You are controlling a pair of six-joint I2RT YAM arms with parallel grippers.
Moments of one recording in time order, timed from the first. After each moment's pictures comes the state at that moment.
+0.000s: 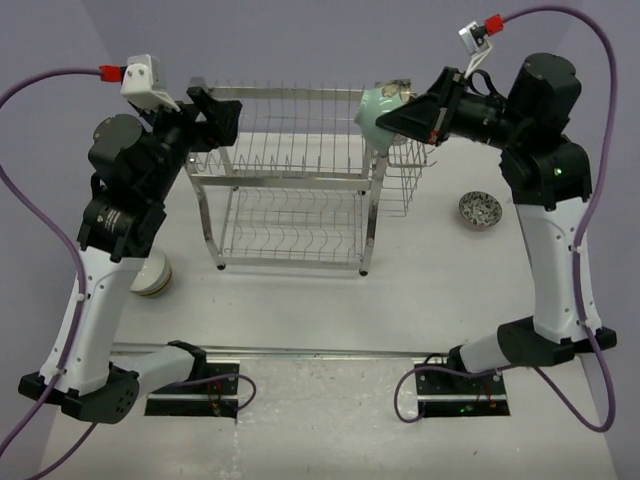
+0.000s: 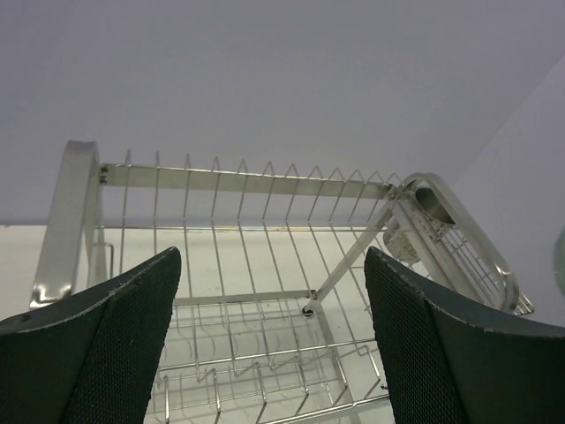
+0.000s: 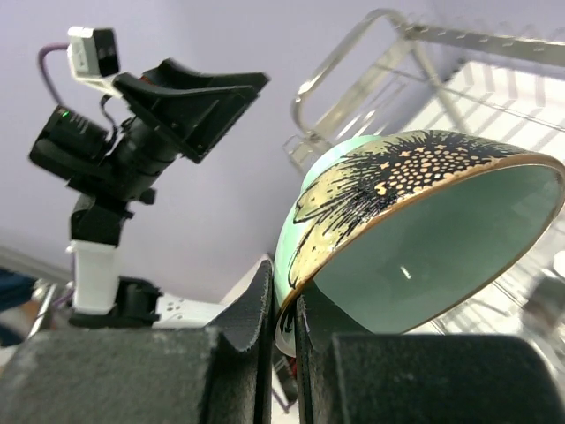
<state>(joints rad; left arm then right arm) -0.34 1.17 1.66 -0.39 -0.05 -0.34 0.28 1.49 2.15 -0.69 -0.83 0.68</state>
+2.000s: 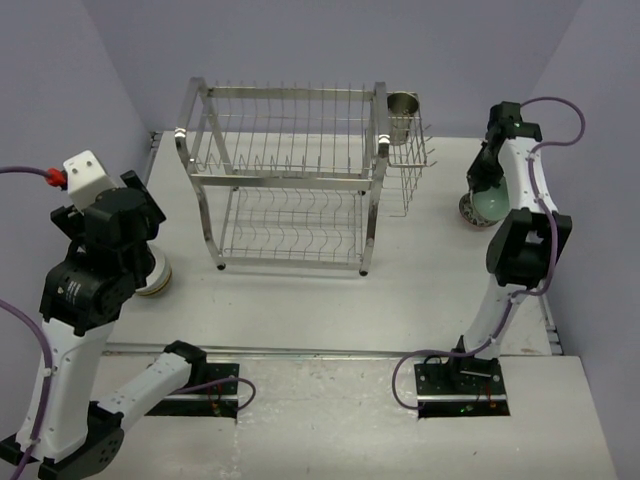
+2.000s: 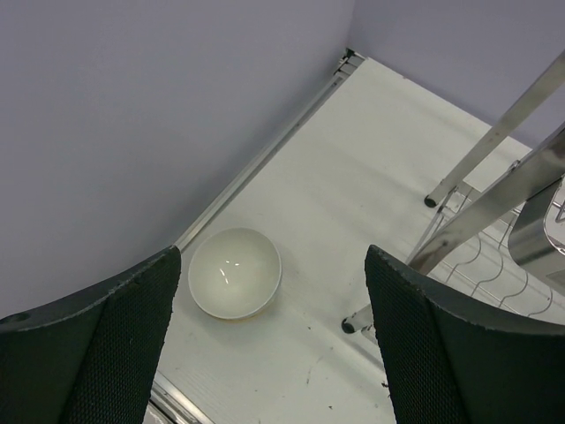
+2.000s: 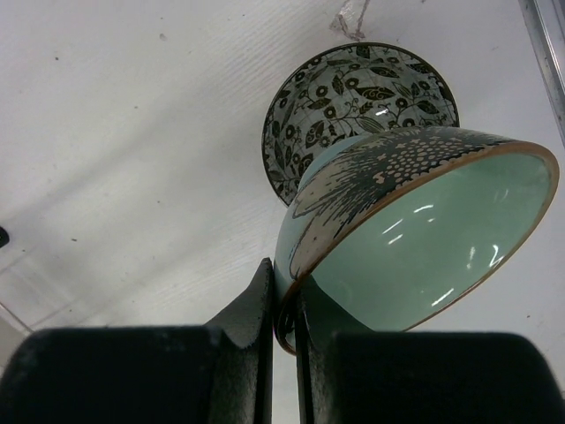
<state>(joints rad) -0.37 0.87 1.49 -1.07 -0.94 -0.44 -0.15 2.00 1.96 -1.11 0.14 0.43</state>
